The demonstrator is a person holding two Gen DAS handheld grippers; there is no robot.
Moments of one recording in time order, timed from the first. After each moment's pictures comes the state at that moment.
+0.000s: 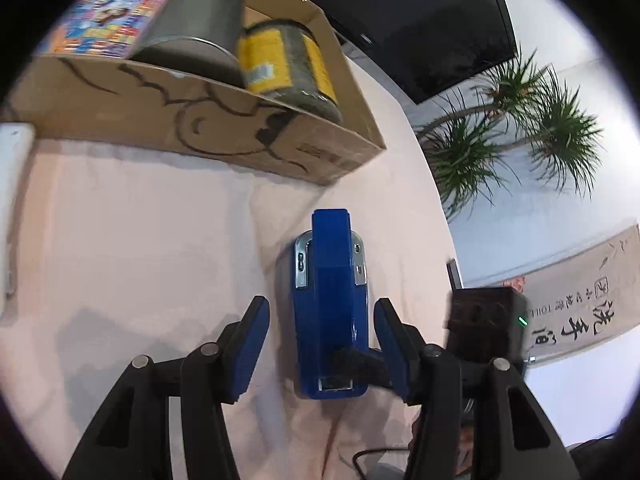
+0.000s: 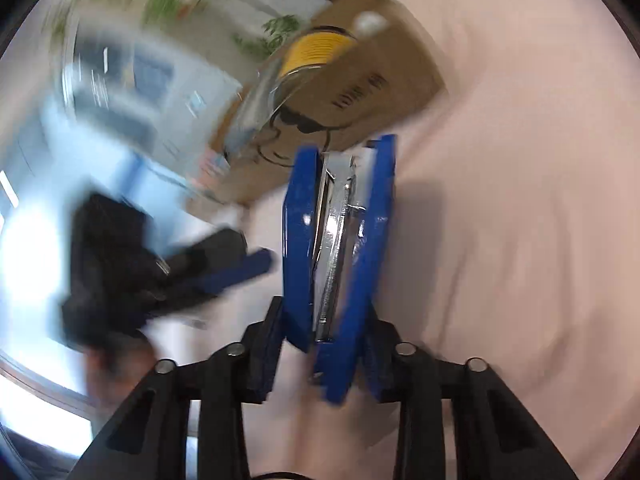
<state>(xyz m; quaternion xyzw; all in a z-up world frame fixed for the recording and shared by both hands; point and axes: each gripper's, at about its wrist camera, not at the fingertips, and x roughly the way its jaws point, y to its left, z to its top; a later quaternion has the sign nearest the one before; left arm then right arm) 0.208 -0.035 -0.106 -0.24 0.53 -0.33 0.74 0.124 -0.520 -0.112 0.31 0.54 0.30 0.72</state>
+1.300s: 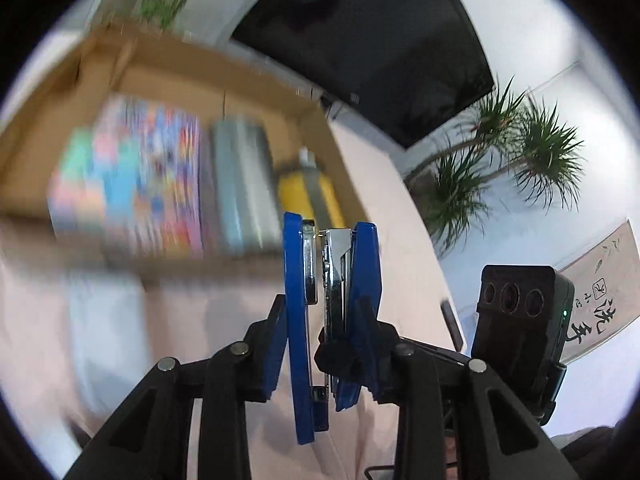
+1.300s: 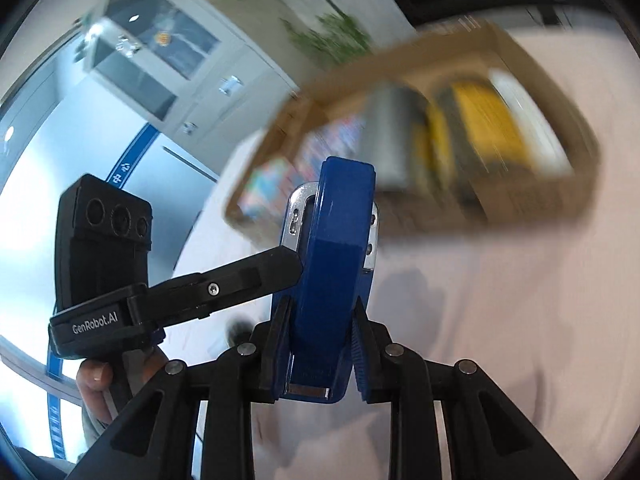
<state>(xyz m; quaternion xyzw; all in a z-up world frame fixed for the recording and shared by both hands) 0.251 0.064 -0.022 -0.24 0.45 -0.32 0.80 0.158 -0.367 0.008 0.16 0.51 0.32 0.78</state>
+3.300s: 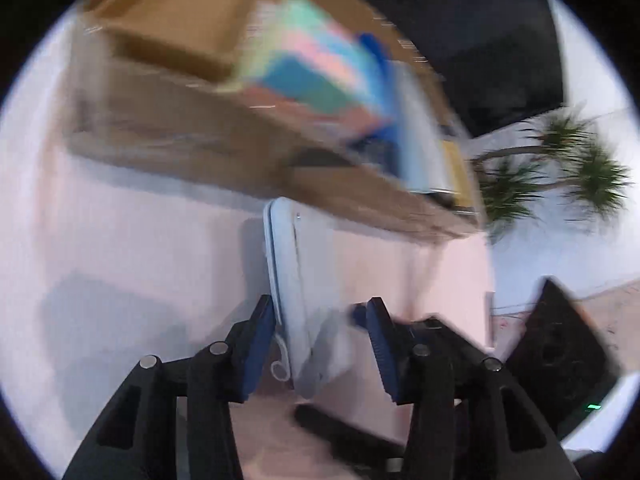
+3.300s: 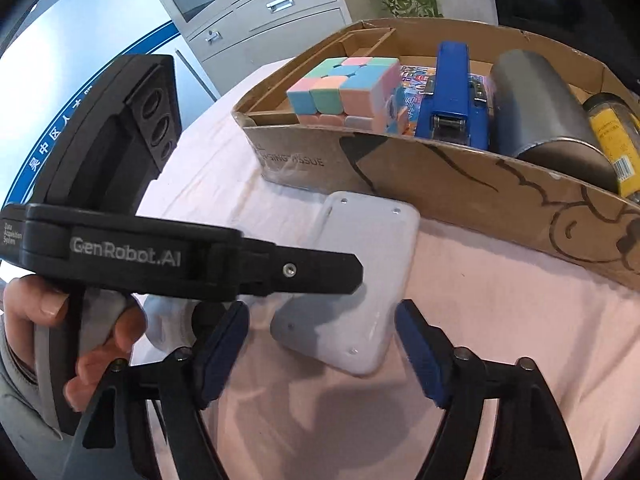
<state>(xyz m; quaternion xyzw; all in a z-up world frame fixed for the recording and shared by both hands) 0.250 0.130 -0.103 -0.26 0.55 -0.27 0.74 0.160 -0.231 -0.077 -0.02 0.52 0.35 0.78</state>
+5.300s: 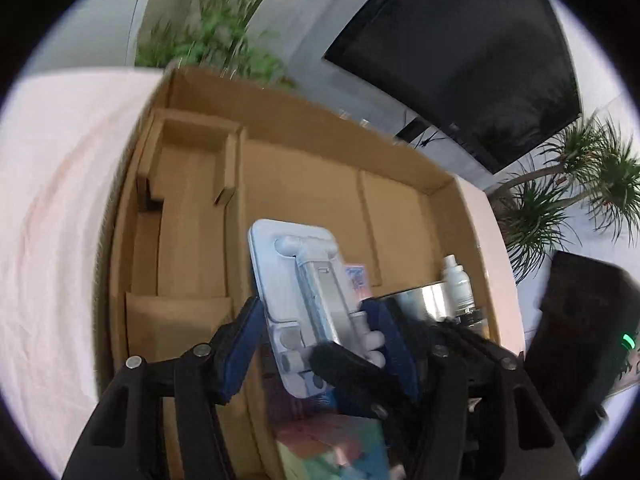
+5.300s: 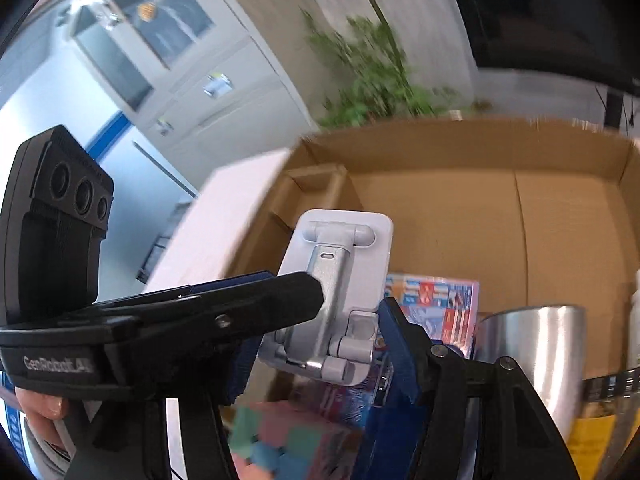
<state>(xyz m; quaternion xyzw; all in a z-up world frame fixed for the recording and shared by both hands) 0.424 0.153 -0.046 -0.20 0.51 -0.21 0.80 0.387 -0.160 -0.030 0.07 0.51 0.30 0.80</state>
